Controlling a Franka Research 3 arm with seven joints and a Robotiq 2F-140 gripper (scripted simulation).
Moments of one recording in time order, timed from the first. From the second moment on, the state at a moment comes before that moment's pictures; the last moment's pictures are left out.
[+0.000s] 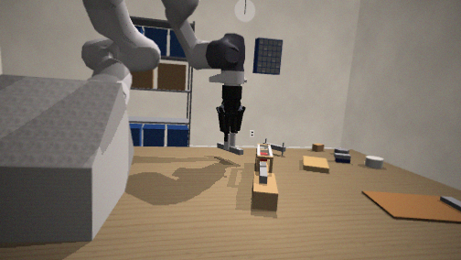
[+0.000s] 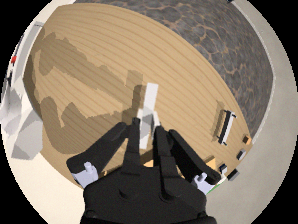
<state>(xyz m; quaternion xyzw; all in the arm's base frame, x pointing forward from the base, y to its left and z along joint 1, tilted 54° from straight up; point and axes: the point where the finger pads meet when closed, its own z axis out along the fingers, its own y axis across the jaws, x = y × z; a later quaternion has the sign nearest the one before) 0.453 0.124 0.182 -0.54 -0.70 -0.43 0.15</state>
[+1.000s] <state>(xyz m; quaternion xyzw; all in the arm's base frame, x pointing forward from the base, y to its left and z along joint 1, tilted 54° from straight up) 0.428 0.064 0.223 -0.54 -0.71 -0.43 0.15</state>
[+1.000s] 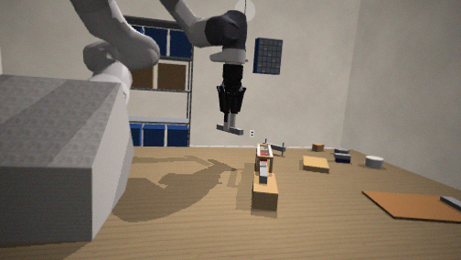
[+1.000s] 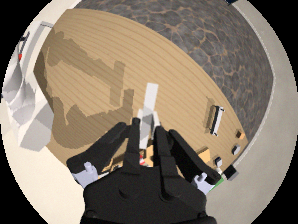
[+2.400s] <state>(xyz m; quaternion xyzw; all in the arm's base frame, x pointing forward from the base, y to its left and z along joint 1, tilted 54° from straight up) 0.447 -0.147 -0.004 -0.74 -0.50 -0.37 0.27</state>
